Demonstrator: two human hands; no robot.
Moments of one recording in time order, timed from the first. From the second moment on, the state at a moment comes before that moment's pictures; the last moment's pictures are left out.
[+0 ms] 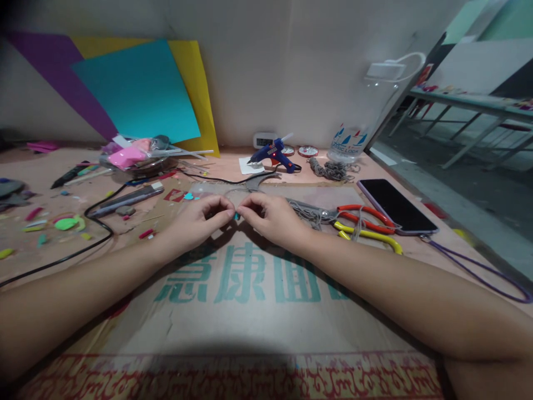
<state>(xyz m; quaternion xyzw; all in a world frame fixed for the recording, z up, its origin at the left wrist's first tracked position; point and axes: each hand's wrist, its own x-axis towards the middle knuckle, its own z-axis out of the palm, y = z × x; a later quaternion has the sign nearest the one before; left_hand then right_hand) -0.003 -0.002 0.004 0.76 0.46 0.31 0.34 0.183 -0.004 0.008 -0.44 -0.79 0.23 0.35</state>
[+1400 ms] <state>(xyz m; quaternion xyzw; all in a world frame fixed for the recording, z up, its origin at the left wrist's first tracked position) -0.003 0.001 0.002 0.79 0.42 0.33 0.30 0.184 0.000 0.008 -0.46 -0.76 0.28 0.36</state>
